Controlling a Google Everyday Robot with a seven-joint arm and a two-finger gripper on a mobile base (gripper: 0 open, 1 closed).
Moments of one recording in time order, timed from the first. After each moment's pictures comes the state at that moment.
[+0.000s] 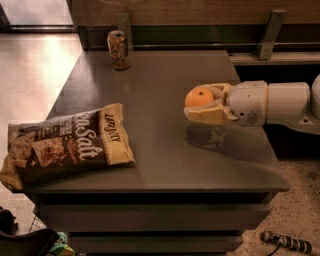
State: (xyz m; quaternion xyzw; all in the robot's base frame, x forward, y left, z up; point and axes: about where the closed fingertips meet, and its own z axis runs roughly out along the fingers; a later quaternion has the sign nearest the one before) arm 0.528 -0.094 0.899 -0.47 0.65 0.31 0.51
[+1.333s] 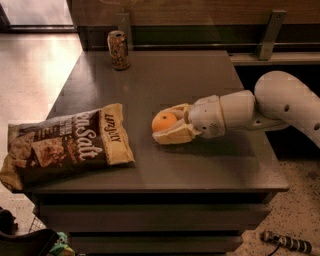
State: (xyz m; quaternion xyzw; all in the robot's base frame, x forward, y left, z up) arm 0.511 -0.015 0.840 -0.54 0.63 0.37 0.42
